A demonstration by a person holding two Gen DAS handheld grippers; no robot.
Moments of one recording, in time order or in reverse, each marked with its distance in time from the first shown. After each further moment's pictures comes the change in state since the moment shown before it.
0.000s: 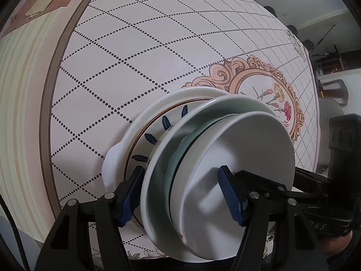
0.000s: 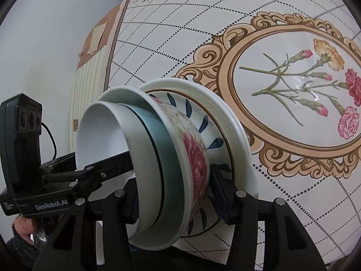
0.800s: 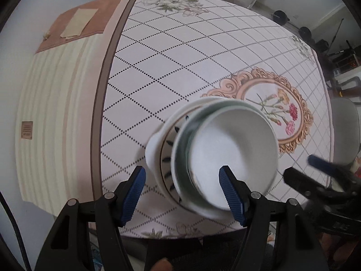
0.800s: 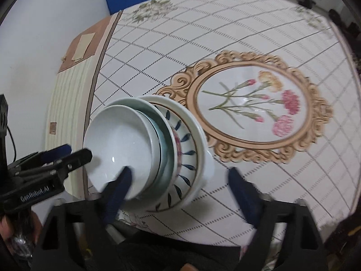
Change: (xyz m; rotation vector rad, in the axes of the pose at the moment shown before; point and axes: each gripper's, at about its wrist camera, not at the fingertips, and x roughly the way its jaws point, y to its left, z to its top) left arm -0.072 -0.023 -0.030 0.029 -0.095 0.206; right arm -0.092 0.038 -0.036 -0.026 -0.142 -0.311
